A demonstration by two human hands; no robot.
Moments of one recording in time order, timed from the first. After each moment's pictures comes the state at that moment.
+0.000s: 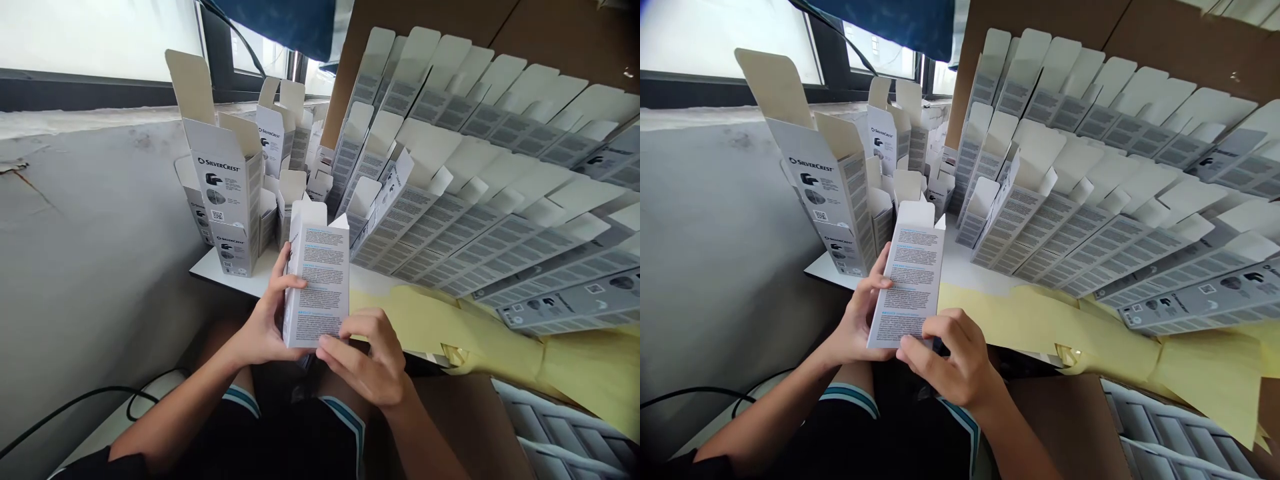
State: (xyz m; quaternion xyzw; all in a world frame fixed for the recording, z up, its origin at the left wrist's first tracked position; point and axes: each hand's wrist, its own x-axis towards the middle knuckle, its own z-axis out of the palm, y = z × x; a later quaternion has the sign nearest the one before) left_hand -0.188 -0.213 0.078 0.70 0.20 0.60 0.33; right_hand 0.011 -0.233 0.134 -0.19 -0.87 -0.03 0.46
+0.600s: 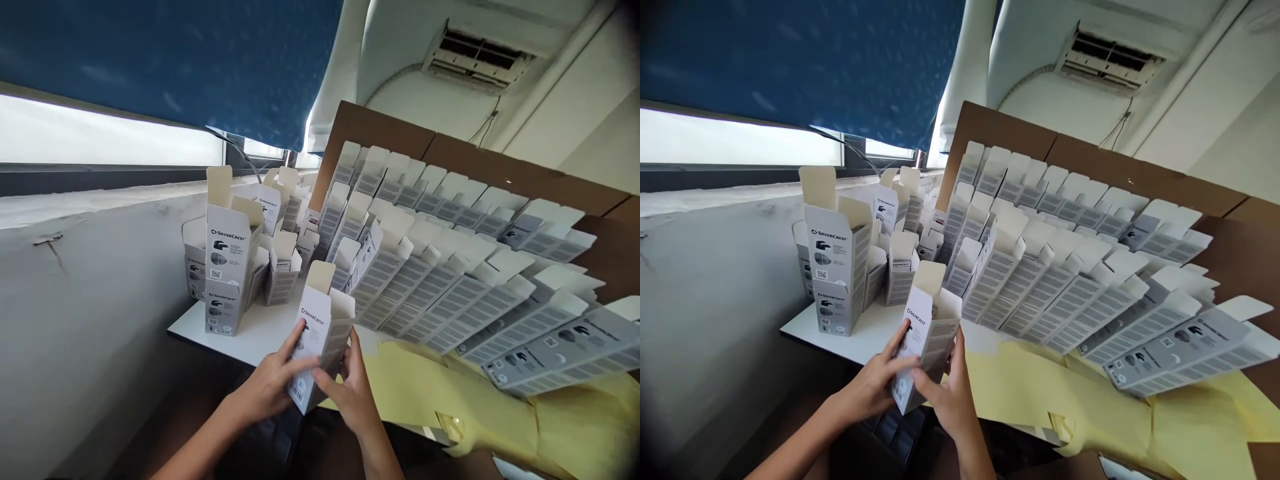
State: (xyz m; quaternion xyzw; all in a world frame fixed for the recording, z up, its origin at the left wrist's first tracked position) left_hand -0.182 -0.179 0.015 0.83 0.29 0.46 0.10; right_hand 0.006 -0.189 0.064 -0.40 -0.62 0.44 0.51
